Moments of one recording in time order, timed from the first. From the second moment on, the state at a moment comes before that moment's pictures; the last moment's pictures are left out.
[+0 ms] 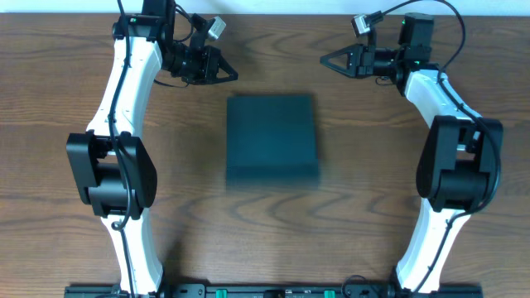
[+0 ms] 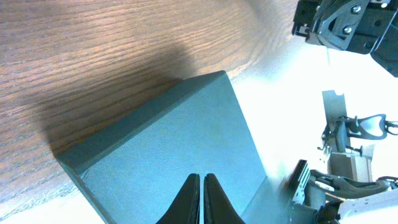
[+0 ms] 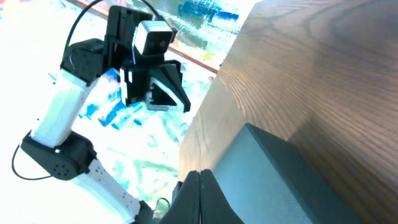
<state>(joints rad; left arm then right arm) -0.07 2.16 2.01 -1.18 0.89 0.15 -0.06 2.22 1.62 -0.05 -1.54 0.47</state>
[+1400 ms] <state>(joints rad) -0.08 1.32 1.60 -1.35 0.31 0.10 0.20 1.39 1.68 -1.14 -0.34 0.01</state>
